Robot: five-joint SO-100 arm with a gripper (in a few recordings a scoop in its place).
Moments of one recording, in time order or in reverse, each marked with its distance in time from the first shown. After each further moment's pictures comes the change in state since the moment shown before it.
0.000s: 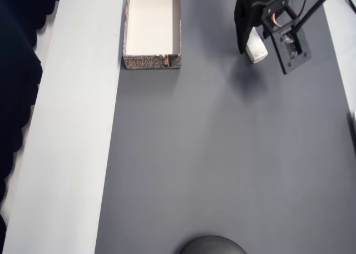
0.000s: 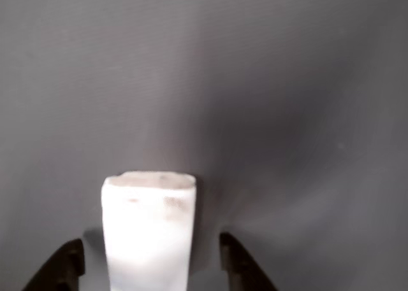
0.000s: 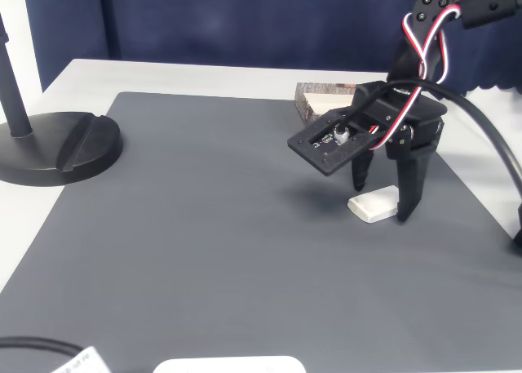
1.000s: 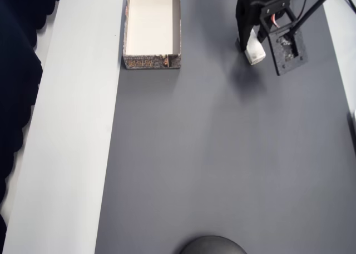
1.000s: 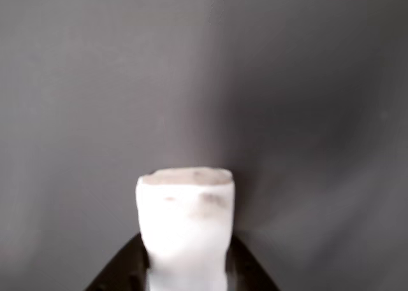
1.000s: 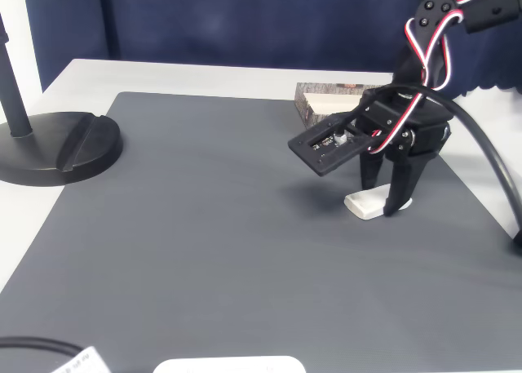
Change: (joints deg) arm -0.2 0.1 1.8 2.3 -8.8
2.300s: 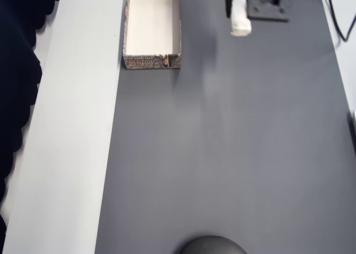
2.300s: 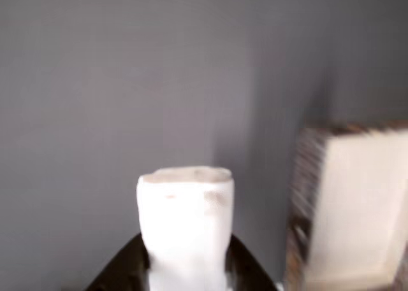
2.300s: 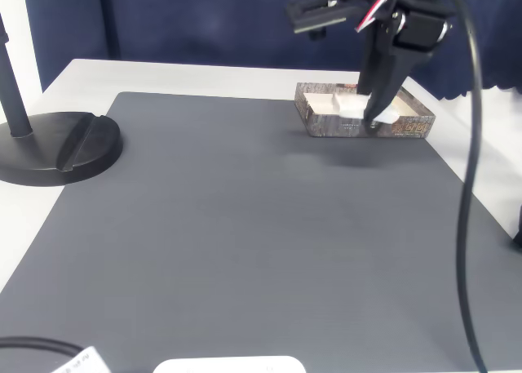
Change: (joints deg) arm 11.4 1.6 -32.9 22.8 -9.9
